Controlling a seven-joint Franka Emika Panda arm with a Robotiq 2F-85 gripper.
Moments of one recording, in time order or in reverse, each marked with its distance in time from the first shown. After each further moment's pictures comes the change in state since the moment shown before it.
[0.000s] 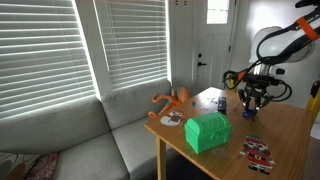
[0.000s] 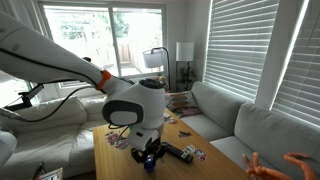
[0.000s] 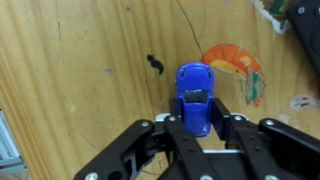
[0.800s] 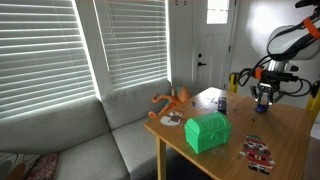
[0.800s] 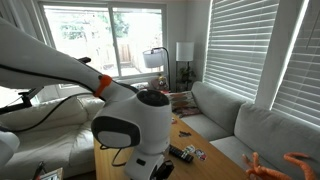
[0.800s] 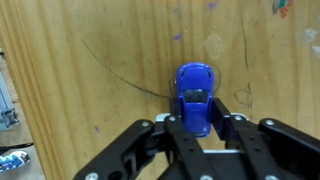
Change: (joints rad) arm -0.088 -0.001 -0.097 0.000 0.009 0.003 -0.265
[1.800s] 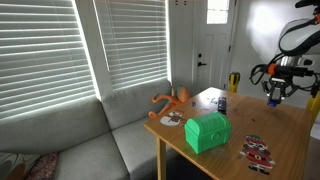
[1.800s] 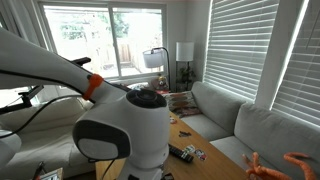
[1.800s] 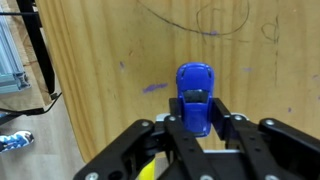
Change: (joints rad) arm -0.067 -0.045 -0.042 0.000 -0.091 -0.027 -0.060
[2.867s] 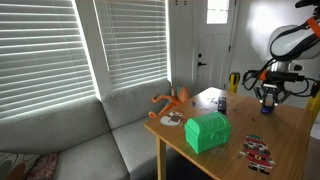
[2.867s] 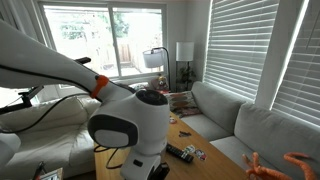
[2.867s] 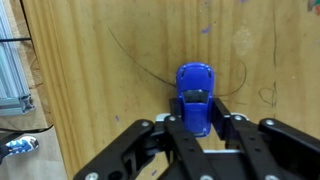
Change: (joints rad) arm 0.028 0.024 0.072 -0.016 0.034 -0.018 0.042
